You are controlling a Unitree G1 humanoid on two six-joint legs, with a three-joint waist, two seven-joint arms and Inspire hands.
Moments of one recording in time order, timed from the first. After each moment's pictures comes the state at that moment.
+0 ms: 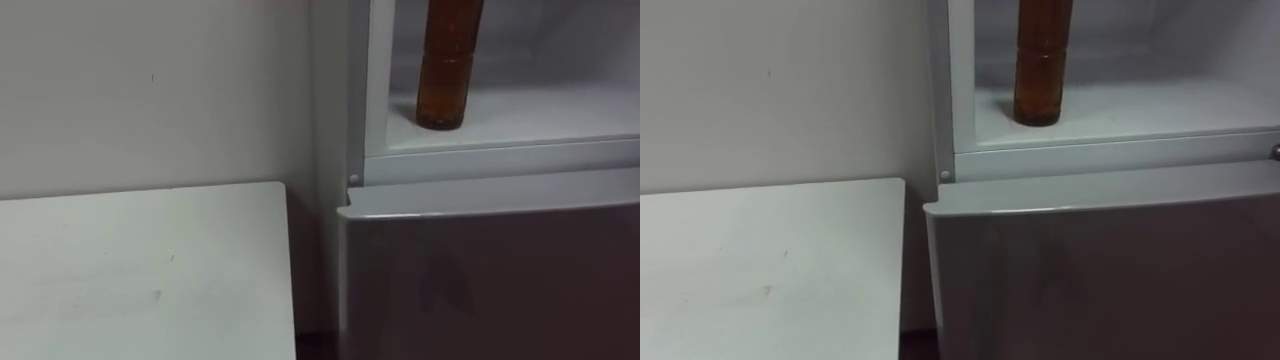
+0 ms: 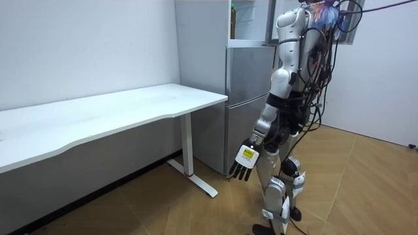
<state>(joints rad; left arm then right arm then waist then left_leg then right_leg) 0.23 0.17 0.03 1.12 -0.39 -0.03 0.01 0.22 -0.18 -0.13 0.98 0.48 -0.06 -0.32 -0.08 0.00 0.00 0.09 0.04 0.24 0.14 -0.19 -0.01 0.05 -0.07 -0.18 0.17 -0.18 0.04</state>
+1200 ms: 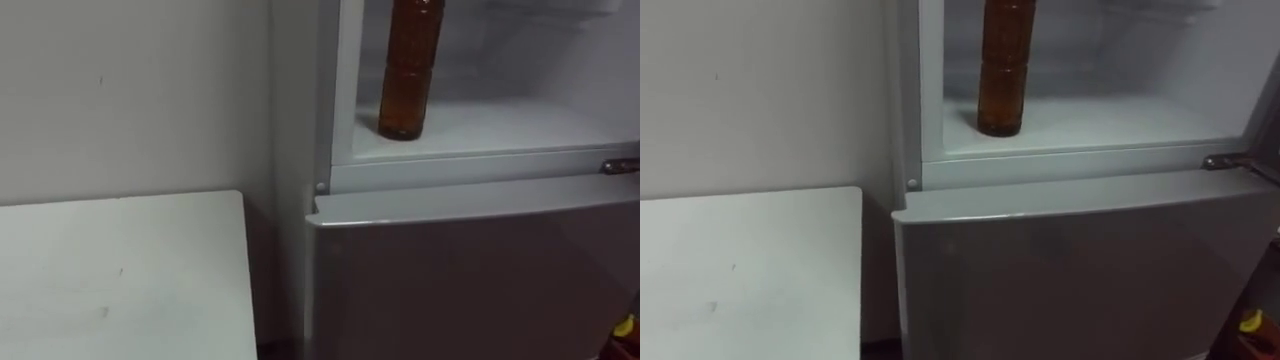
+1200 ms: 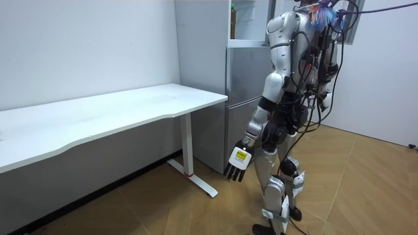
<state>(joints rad) 0.31 0.20 0.23 0.99 -0.34 0.06 0.02 0.23 -0.30 -0.66 0.65 0.94 0.01 -0.51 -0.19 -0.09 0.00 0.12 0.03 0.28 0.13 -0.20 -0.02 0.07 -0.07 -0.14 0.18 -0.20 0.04</state>
